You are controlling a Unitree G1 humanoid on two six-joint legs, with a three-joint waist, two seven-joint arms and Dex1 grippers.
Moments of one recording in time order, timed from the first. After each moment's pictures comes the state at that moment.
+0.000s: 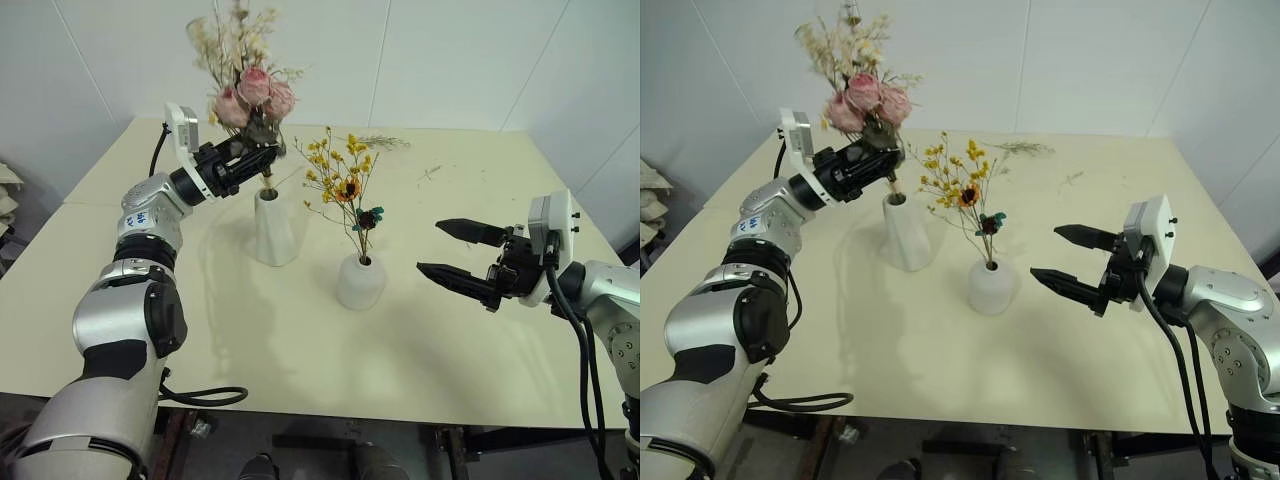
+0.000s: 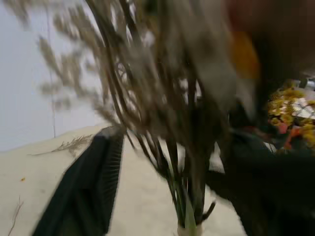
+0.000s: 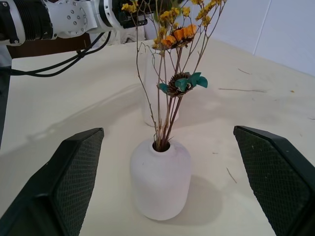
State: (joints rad) left arm -1.35 0.48 0.35 1.27 -0.27 -0.08 -1.16; right arm -0.38 -0.80 -0.29 -0.35 0.77 0.60 0.92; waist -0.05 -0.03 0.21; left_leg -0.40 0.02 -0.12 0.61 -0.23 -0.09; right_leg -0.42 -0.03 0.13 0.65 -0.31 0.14
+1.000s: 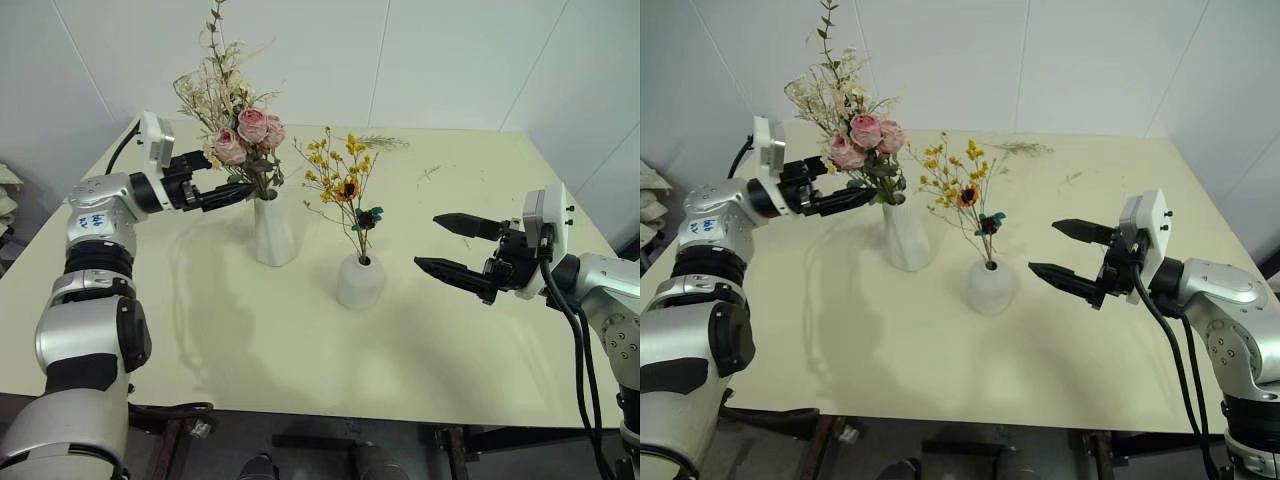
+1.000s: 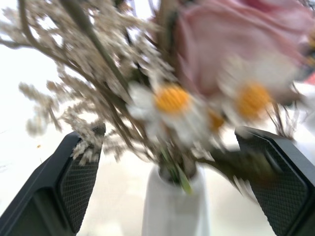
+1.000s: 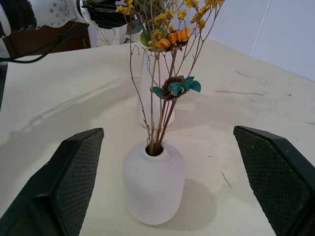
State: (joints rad) left arm -1.23 0.68 0.22 1.11 -0.23 -0.07 -1.40; right arm -0.42 -0.80 -0.25 -0.29 0.74 0.58 0.94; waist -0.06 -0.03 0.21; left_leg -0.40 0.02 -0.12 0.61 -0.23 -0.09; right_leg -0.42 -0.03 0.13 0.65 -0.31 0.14
